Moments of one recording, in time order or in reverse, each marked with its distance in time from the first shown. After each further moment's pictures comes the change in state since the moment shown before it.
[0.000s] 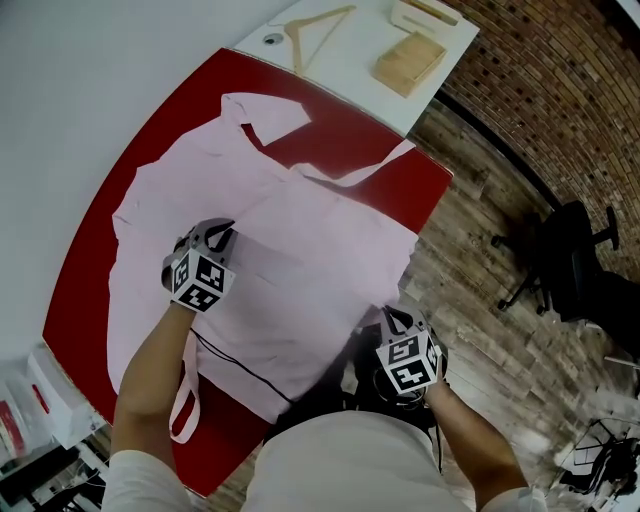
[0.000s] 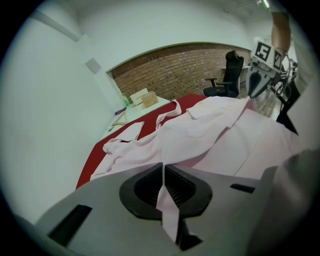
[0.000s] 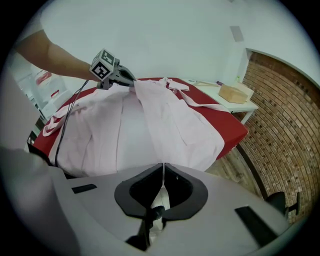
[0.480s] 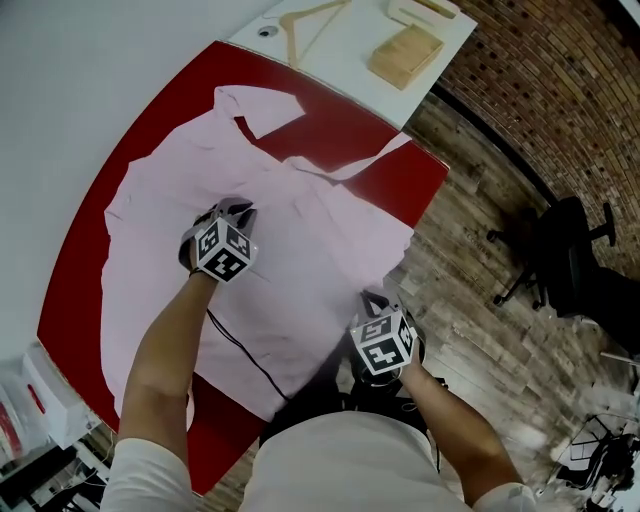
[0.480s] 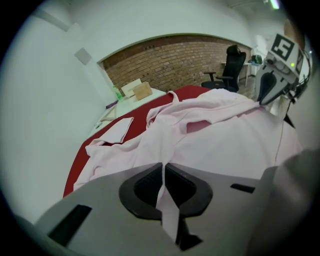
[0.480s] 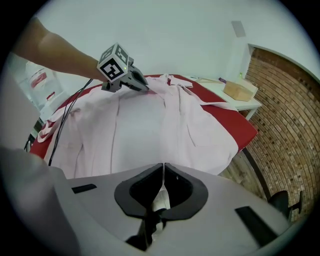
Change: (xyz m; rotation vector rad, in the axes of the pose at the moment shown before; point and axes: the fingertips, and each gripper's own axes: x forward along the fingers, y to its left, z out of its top) left arm 0.064 -0.013 0.017 0.012 0.086 -0.065; right arm 0.039 0.015 0.024 0.020 0.022 0.010
